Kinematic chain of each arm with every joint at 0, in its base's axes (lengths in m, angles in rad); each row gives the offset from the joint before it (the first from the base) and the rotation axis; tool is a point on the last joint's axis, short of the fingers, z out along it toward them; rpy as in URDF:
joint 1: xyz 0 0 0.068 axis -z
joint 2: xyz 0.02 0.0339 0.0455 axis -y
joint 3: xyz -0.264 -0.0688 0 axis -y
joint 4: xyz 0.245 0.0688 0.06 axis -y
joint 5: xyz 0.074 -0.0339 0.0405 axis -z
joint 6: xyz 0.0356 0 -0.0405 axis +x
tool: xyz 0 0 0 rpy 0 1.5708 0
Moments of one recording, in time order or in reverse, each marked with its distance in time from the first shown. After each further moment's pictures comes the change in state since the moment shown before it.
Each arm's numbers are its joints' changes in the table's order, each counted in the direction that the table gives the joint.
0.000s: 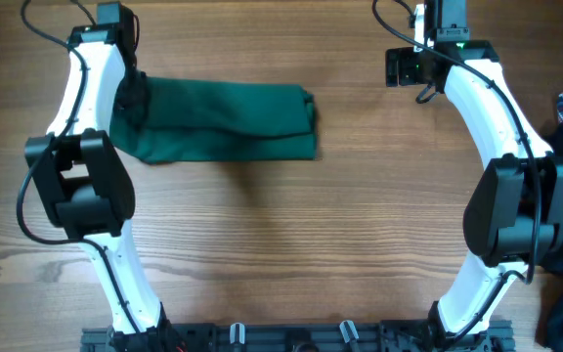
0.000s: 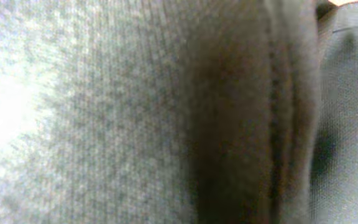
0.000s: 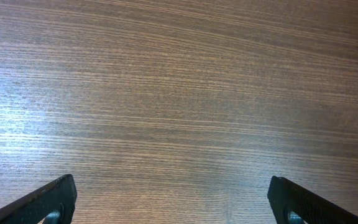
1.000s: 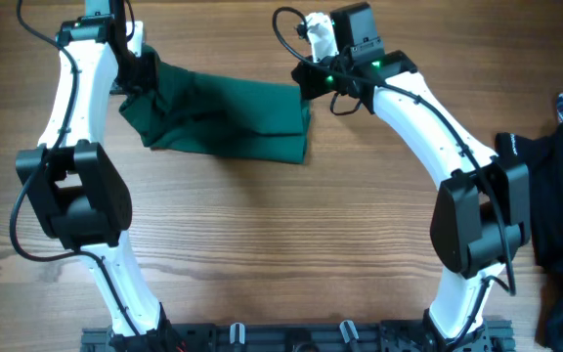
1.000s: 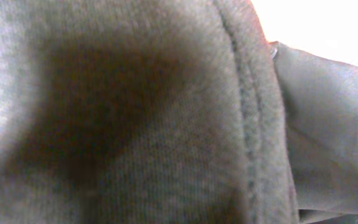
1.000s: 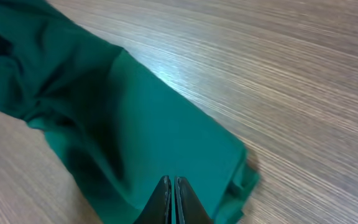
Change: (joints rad) left arm 0.000 0.074 0.000 0.078 0.375 0.029; right arm -0.304 0.000 -0.003 0.154 -0.486 0.091
